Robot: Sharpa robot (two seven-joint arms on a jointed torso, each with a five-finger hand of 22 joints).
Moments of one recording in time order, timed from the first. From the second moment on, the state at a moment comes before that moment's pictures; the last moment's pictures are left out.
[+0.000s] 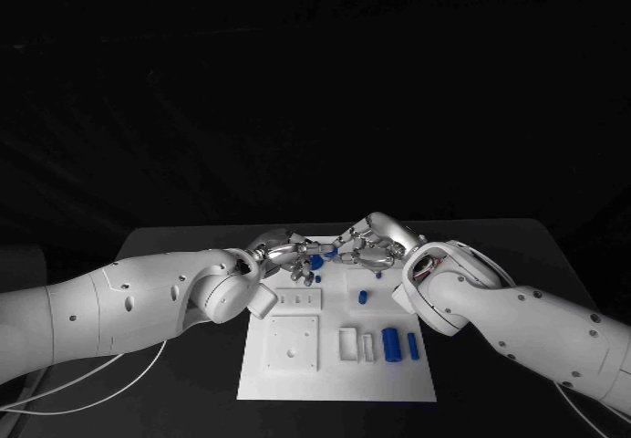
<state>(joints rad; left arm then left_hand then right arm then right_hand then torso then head) 1.27 -0.72 -0.23 1.41 -0.22 -0.17 0.19 1.13 0.02 0.38 -0.11 0.11 1.20 0.07 0.06 0.73 1.49 -0.06 0.67 0.38 1.40 -0.12 1.09 0.53 0.02 1.30 -0.13 0.25 1.30 0.97 -0.66 0.25 1.55 -1.32 -0.36 -0.19 1.25 -0.04 0.33 -0.19 0.19 1.20 0.06 0.06 0.10 1.22 -0.03 1.02 1.04 1.41 -0.08 0.99 1.10 0.09 1.47 -0.09 0.62 1.31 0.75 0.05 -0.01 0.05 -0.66</state>
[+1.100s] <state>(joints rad) 1.28 -0.72 -0.23 1.40 -0.23 -0.12 0.18 1.13 0.01 0.38 -0.11 0.11 1.20 0.07 0.06 0.73 1.49 -0.06 0.67 0.38 1.40 -0.12 1.09 0.53 0.02 1.30 -0.13 0.24 1.31 0.97 -0.66 0.25 1.53 -1.32 -0.37 -0.18 1.25 -0.05 0.35 -0.18 0.18 1.21 0.07 0.07 0.10 1.22 -0.03 1.01 1.04 1.41 -0.09 0.98 1.10 0.09 1.46 -0.09 0.62 1.31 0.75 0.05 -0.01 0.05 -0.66</state>
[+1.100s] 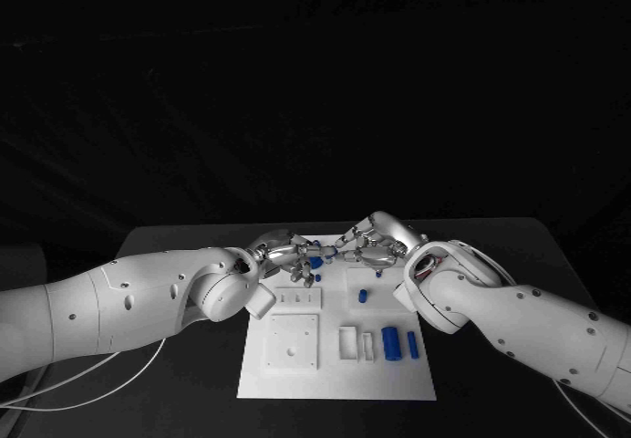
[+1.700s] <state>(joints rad) 1.28 -0.72 -0.23 1.37 -0.26 -0.13 0.17 1.12 0.02 0.38 -0.11 0.11 1.20 0.07 0.06 0.73 1.49 -0.06 0.67 0.38 1.40 -0.12 1.10 0.53 0.02 1.31 -0.13 0.24 1.31 0.96 -0.74 0.25 1.53 -1.27 -0.40 -0.15 1.25 -0.07 0.30 -0.15 0.27 1.16 0.08 0.07 0.08 1.21 -0.02 0.98 1.02 1.41 -0.08 0.95 1.08 0.09 1.46 -0.09 0.57 1.31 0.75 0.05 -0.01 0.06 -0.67</state>
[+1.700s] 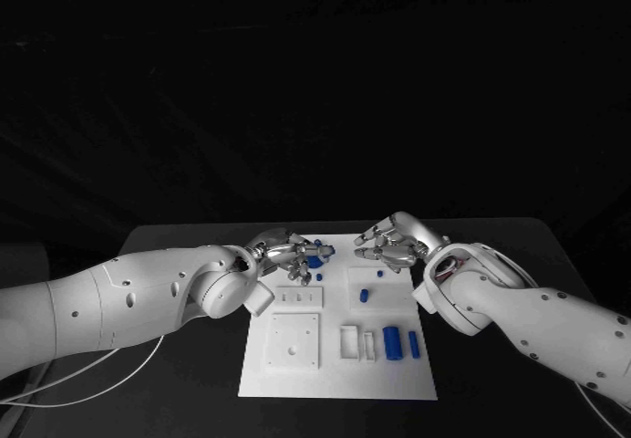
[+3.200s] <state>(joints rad) 1.32 -0.62 -0.24 1.30 -0.87 -0.11 -0.50 1.08 0.04 0.36 -0.13 0.25 1.20 0.07 0.06 0.79 1.50 -0.06 0.72 0.37 1.42 -0.13 1.12 0.54 0.02 1.32 -0.13 0.26 1.31 0.98 -0.77 0.36 1.29 -1.03 -0.44 -0.03 1.25 -0.08 0.30 -0.17 0.34 1.13 0.09 0.07 0.08 1.17 -0.01 0.92 0.96 1.38 -0.07 0.85 0.99 0.09 1.45 -0.09 0.39 1.31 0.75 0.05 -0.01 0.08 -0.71</state>
